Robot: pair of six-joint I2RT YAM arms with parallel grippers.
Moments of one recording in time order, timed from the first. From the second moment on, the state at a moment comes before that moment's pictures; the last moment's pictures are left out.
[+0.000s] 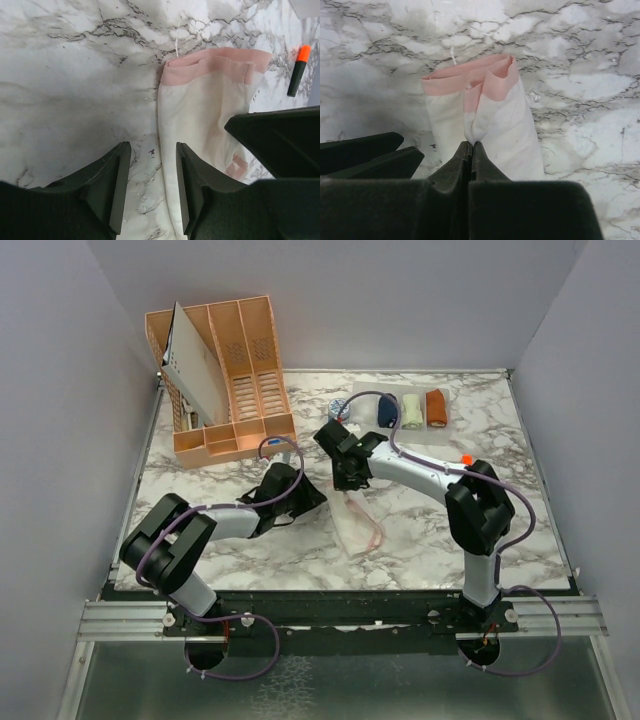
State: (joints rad) left arm -0.61 1.57 0.58 0.36 0.06 -0.98; right arm 0.79 1.92 1.49 -0.73 0.28 0.64
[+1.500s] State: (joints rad) left arm -0.54 1.64 0.60 0.38 0.11 -0.97; right arm 0.92 2.06 1.52 -0.66 0.23 0.63
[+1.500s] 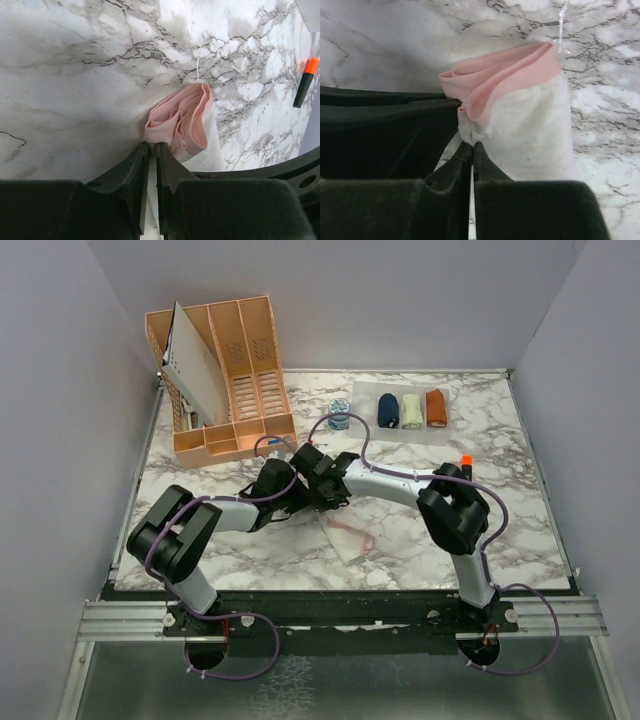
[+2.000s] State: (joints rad) left arm -0.54 1.59 0.60 0.30 0.08 -0.96; right arm 0.93 1.93 1.39 -0.55 0.12 0.59
